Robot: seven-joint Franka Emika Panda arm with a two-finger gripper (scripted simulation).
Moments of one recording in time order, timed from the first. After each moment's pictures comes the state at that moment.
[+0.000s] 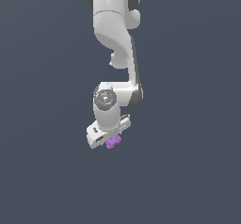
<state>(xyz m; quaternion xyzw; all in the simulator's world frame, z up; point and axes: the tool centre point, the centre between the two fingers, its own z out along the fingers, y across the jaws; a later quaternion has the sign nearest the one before) 0.067 -0.045 0.046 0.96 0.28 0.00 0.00</state>
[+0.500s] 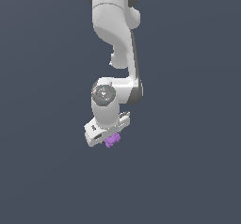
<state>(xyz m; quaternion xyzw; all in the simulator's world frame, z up) 0.066 -0.048 0.066 0.96 0.28 0.00 0.00</state>
